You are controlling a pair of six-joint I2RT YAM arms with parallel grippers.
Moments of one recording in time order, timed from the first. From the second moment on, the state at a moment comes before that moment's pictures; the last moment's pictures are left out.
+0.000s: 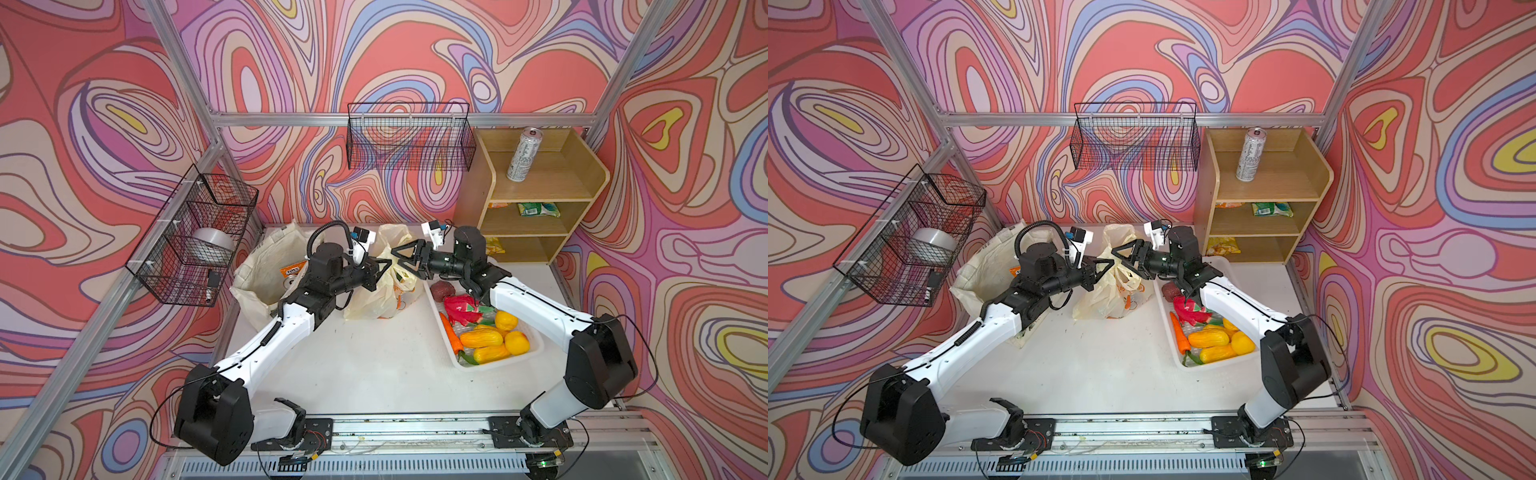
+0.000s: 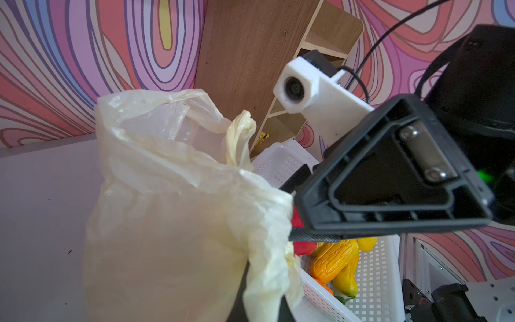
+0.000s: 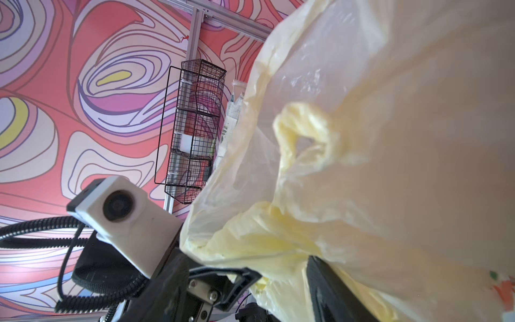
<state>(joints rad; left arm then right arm) -0.42 1.30 0.96 0.08 0.50 -0.29 0.51 1.62 1.20 0.22 -0.69 1.15</state>
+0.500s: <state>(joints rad) -0.43 1.31 0.96 0.07 0.53 -0.25 0.51 1.72 1.15 0.56 -0.73 1.44</state>
